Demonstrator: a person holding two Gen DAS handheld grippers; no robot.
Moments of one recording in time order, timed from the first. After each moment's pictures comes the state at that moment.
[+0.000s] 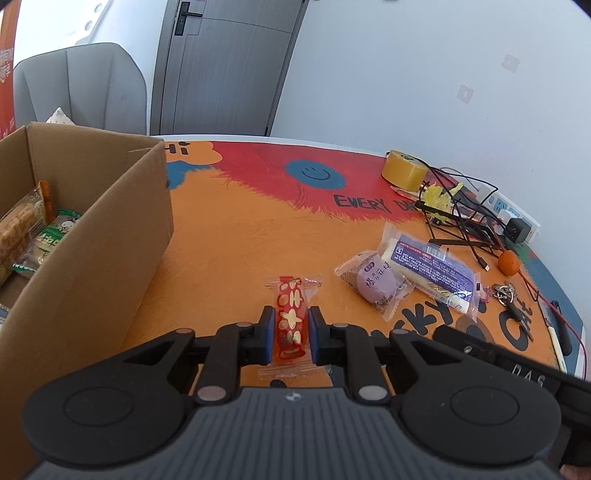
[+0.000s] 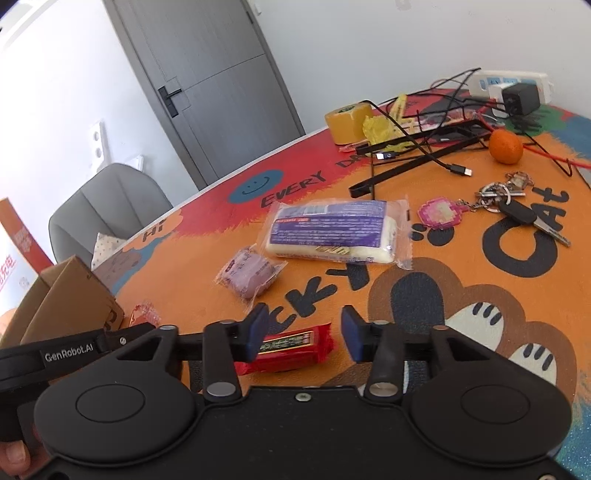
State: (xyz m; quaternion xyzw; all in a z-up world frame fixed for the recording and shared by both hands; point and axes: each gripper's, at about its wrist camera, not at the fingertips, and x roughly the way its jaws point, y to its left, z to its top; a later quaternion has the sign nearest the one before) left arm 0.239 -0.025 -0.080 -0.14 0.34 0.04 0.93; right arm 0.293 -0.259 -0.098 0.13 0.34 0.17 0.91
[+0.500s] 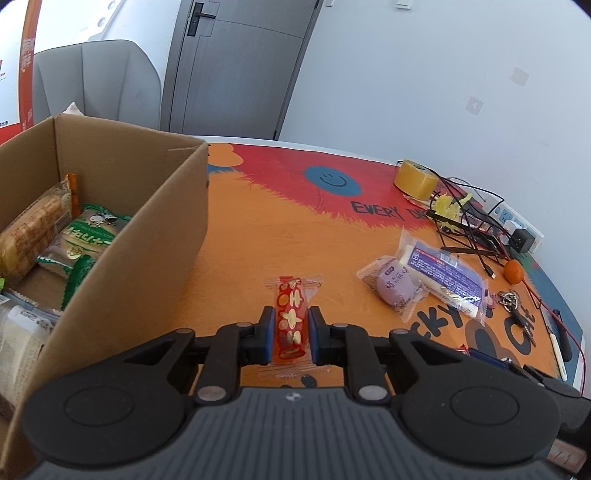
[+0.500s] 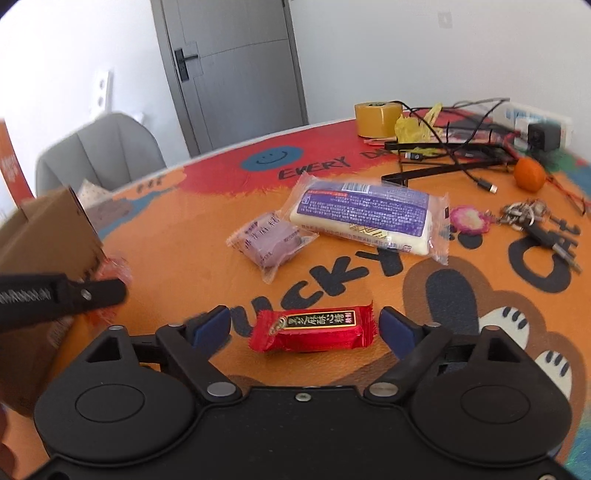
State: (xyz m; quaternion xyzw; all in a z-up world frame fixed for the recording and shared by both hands) left arm 0.228 -0.006 -0.080 -0.16 0.34 0.05 0.93; right arm 0.284 -0.210 -0.109 0.00 0.34 0.14 0.93
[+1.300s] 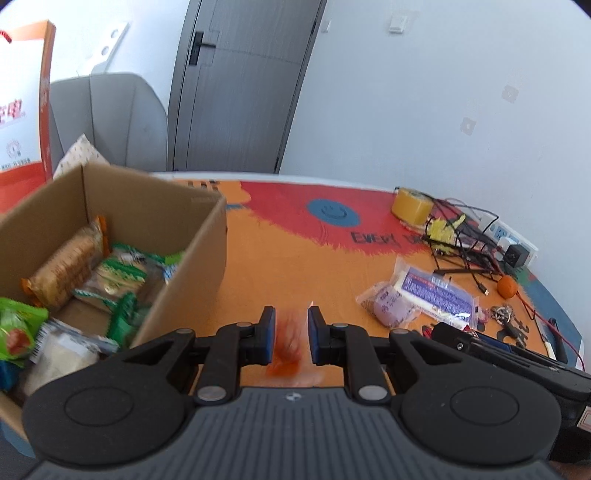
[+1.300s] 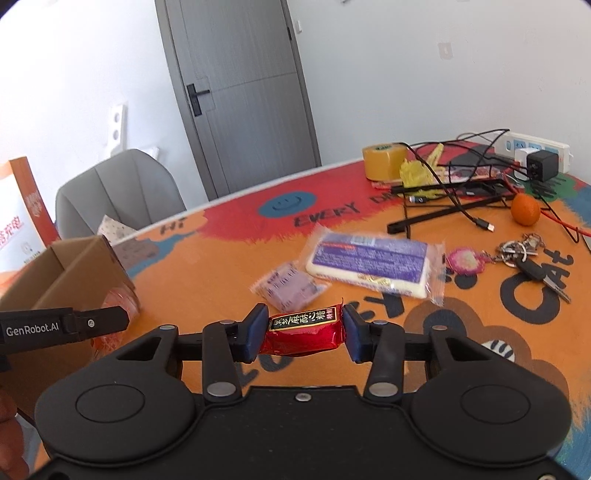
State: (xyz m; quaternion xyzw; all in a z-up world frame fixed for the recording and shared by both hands) left arm 0.202 -0.002 -0.048 -0.14 0.30 0.06 0.94; right arm 0.272 -0.223 -0.070 0.07 0.28 0.18 0.94
